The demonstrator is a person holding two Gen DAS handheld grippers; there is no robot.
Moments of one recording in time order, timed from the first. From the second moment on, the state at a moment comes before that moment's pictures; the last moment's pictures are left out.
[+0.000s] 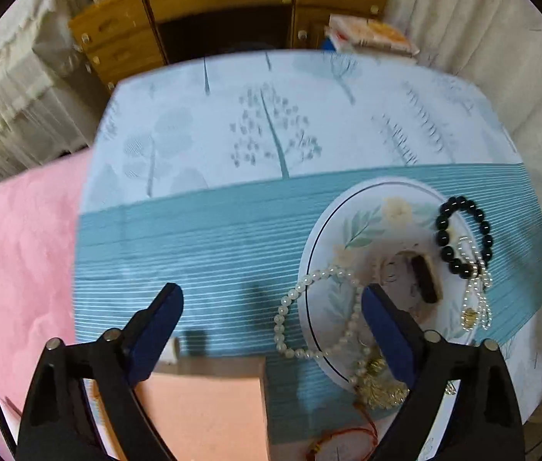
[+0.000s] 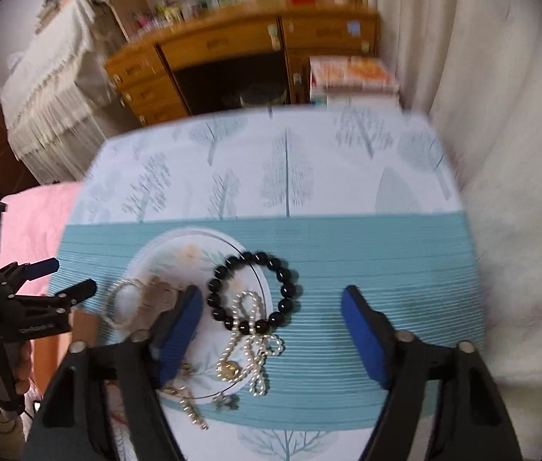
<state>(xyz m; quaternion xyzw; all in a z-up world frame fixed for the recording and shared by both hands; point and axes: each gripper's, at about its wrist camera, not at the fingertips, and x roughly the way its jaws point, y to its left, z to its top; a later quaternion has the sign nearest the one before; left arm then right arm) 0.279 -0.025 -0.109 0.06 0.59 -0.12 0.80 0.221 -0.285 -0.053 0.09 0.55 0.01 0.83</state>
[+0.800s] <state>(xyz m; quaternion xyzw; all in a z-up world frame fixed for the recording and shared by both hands) 0.293 -0.039 -0.159 0.10 0.62 -0.14 0.76 0.258 -0.274 -0.105 0.03 0.55 -0.01 0.84</state>
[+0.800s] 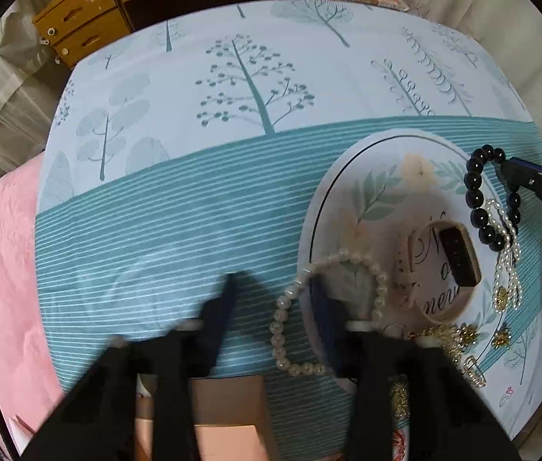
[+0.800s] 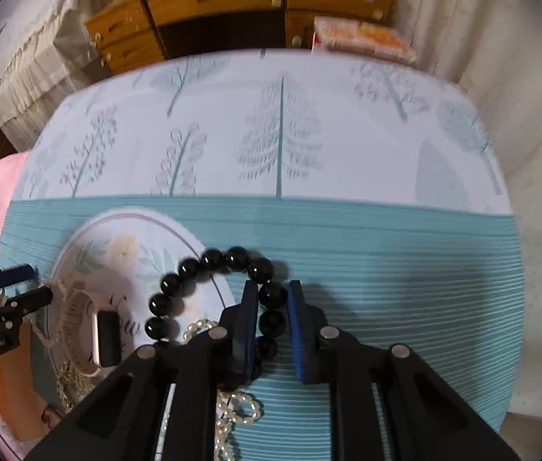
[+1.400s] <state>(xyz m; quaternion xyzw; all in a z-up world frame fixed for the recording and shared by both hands) 0.241 -0.008 -0.071 -0.01 0.54 -0.16 0.83 0.177 -0.252 0.034 0.05 0.36 0.01 0.93</state>
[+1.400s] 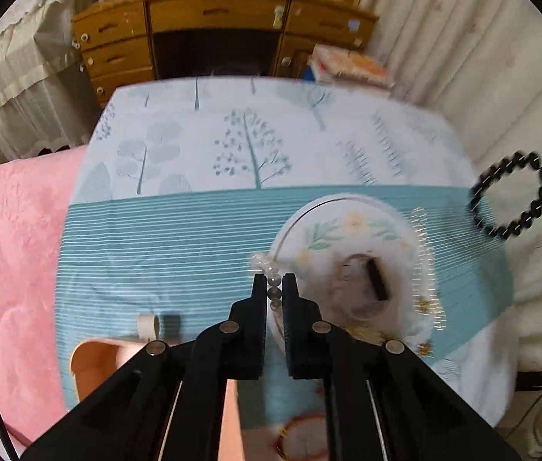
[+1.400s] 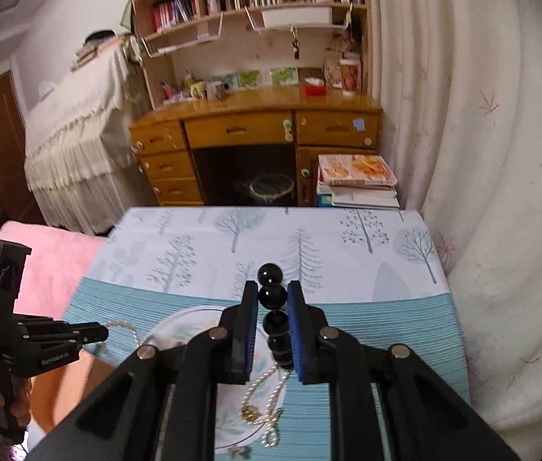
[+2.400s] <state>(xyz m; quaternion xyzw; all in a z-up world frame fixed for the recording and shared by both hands) 0.089 0.113 -0.119 -0.14 0.50 -0.06 0.85 0.097 -0.064 0.029 0.02 0.37 0.21 0.91</state>
